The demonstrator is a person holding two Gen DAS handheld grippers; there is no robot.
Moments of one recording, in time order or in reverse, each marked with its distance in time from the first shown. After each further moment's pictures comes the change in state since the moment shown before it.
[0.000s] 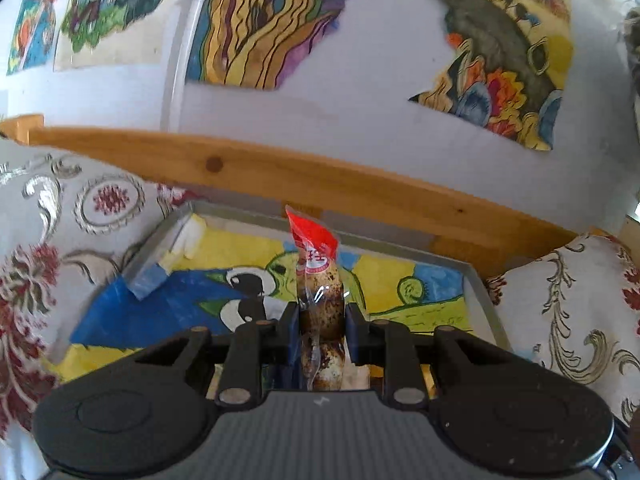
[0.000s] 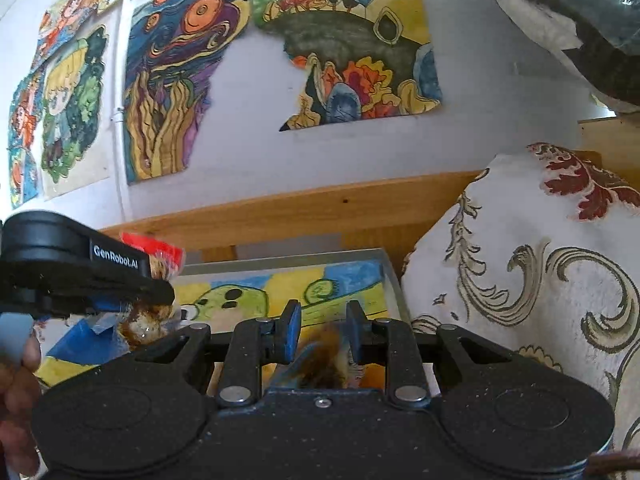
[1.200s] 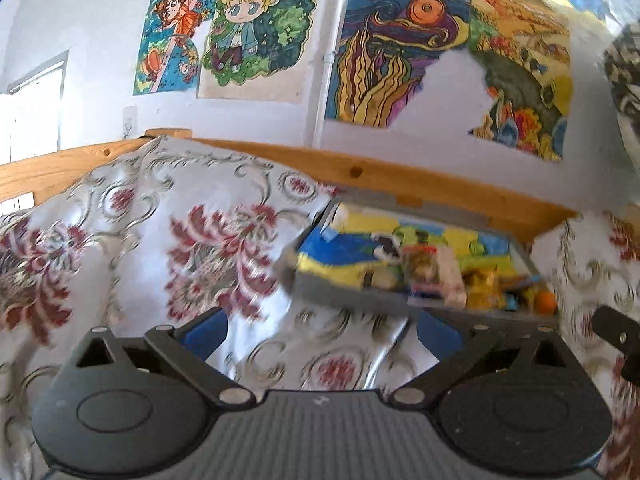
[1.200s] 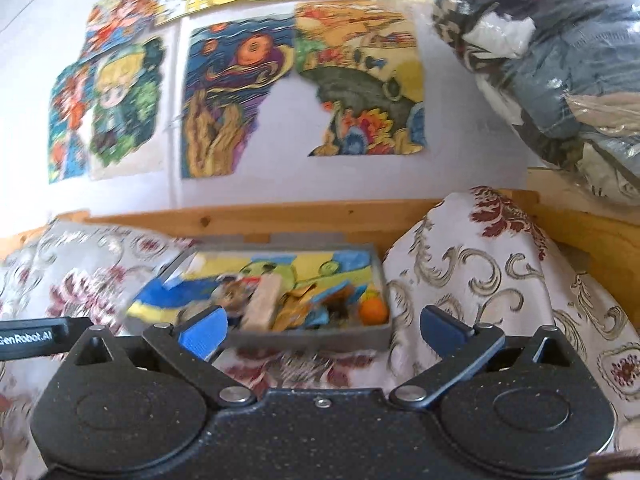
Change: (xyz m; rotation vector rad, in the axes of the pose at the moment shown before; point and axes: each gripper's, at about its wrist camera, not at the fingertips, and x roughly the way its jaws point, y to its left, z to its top) left arm -0.208 0.085 -0.093 0.005 -0.103 0.179; right arm -0.196 0.050 -0.014 -0.107 0.004 -0.037
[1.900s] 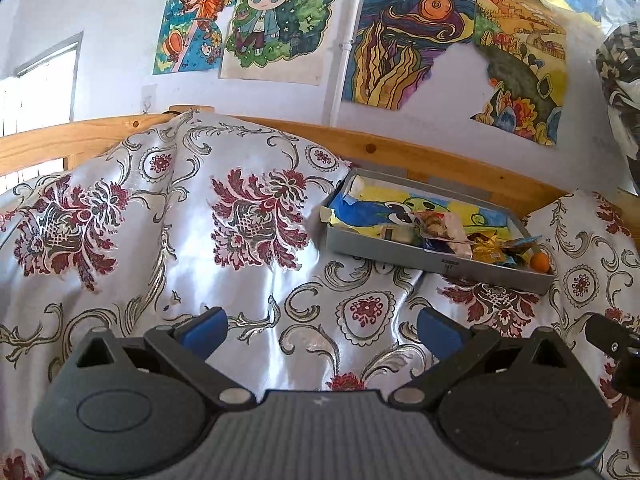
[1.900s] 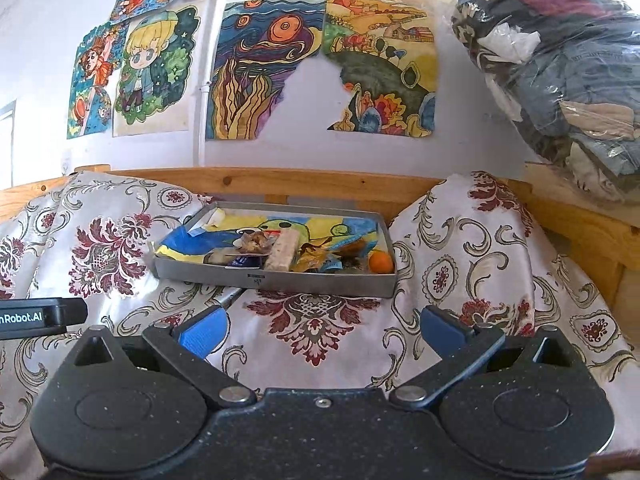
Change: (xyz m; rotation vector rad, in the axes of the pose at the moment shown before) left arm -0.047 0.039 -0.035 -0.019 0.031 -0.017; right arm -0.054 0.029 -0.030 -0.071 0.061 -0.022
